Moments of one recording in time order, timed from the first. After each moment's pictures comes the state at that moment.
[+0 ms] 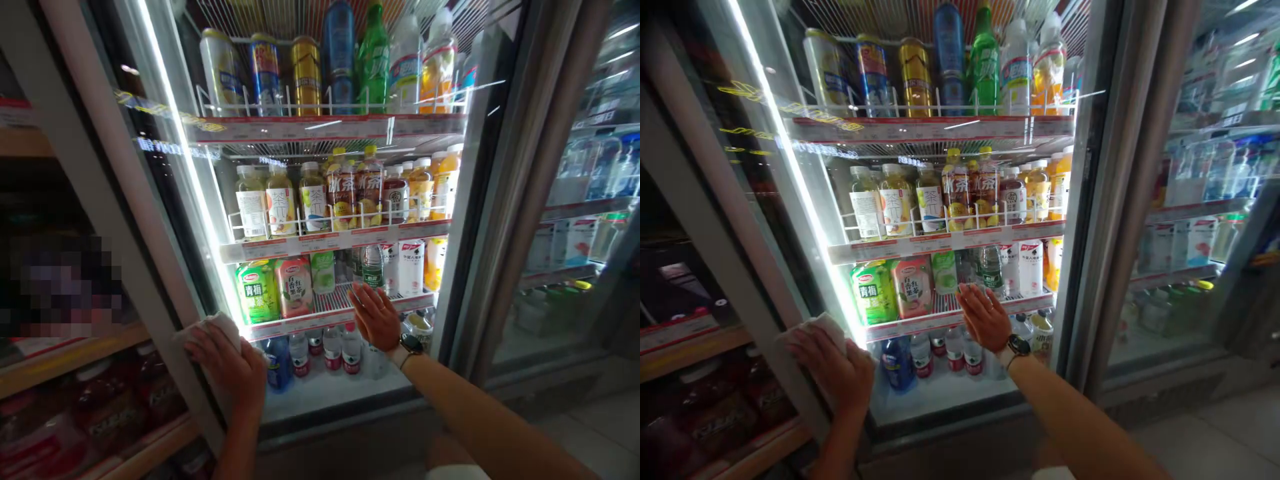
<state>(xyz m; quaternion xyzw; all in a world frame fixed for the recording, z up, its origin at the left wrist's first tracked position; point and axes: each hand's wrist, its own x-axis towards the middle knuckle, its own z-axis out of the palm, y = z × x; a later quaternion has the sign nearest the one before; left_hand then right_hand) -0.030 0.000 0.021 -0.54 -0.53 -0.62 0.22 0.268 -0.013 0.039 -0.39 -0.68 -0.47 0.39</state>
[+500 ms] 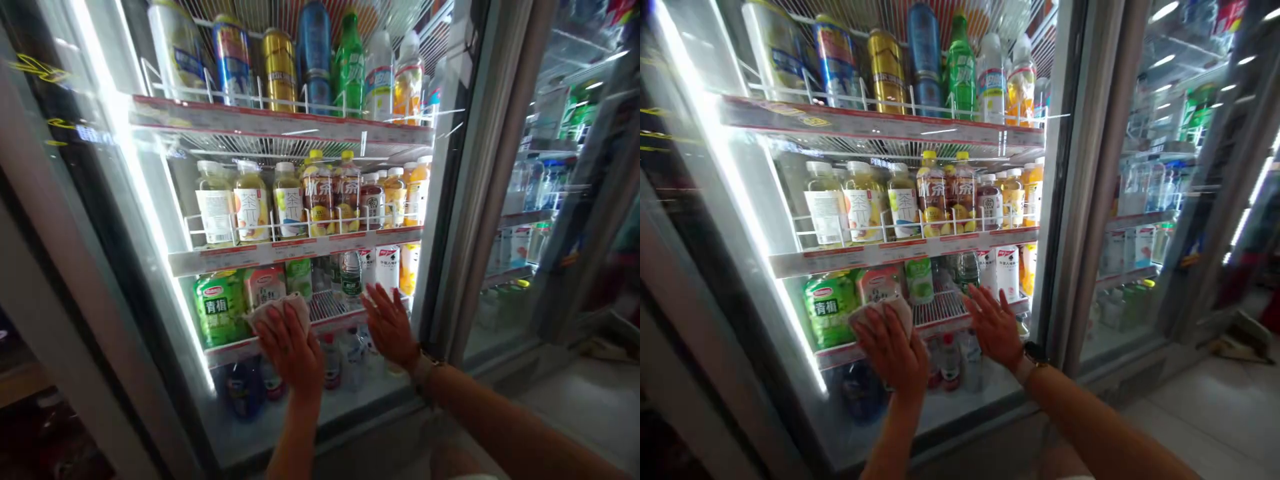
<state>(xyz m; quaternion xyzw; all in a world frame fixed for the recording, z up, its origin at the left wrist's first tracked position) 0.127 -0.002 0.033 -0.58 -0.43 -0.63 0.28 0.316 -0.036 0.052 -0.43 -0.69 -0.43 0.39</state>
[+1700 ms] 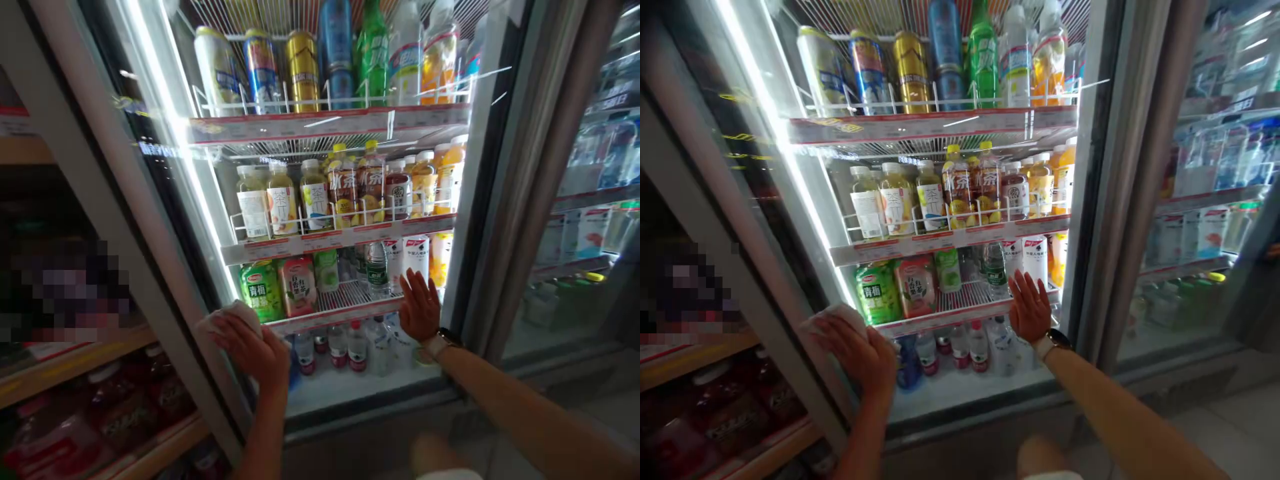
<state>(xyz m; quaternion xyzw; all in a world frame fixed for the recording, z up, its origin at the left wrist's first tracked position) 0.007 -0.001 0.041 -0.54 -0.51 -0.62 0.25 0.336 -0.015 0.023 -0.46 -0.61 -0.47 0.45</state>
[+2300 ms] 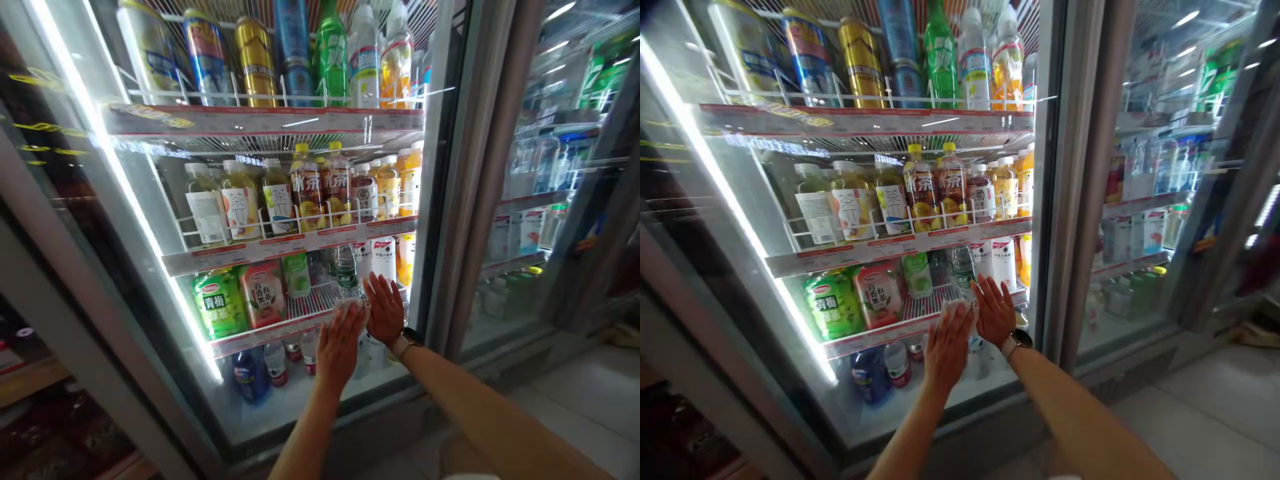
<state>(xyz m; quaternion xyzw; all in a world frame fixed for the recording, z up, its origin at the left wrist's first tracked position) 0.180 -0.012 -0.010 -0.76 -0.31 -0.45 0.36 0.337 -0.013 0.025 -0.46 -0.61 -0.47 0.45</state>
